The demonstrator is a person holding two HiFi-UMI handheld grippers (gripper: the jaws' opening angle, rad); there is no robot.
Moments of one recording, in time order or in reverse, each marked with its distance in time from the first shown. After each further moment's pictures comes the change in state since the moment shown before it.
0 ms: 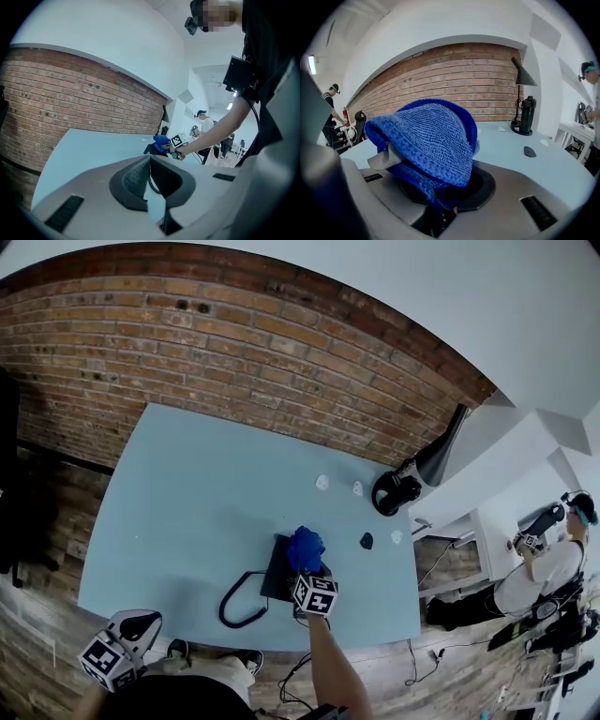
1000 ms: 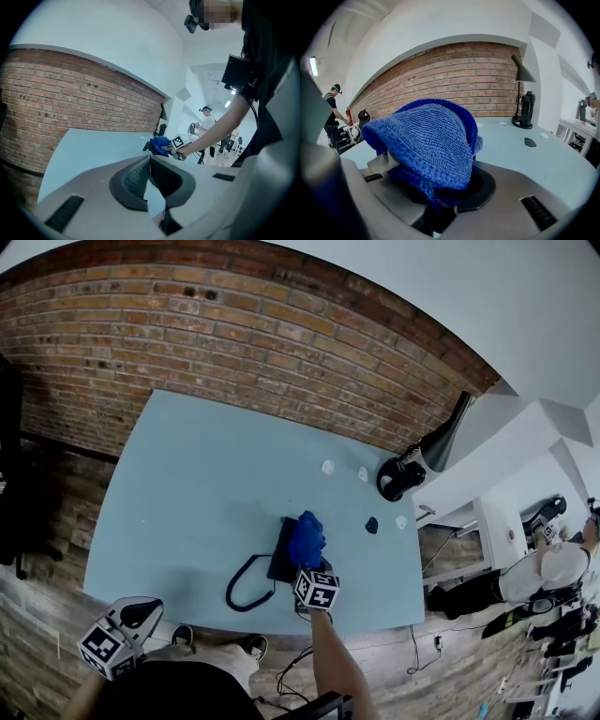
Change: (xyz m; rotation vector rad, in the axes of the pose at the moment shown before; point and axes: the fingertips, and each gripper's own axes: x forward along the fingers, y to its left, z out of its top) left arm -0.016 -0.004 -0.003 0.012 0.007 -0.038; right arm -0.019 0.016 -0.030 0.018 0.015 0.026
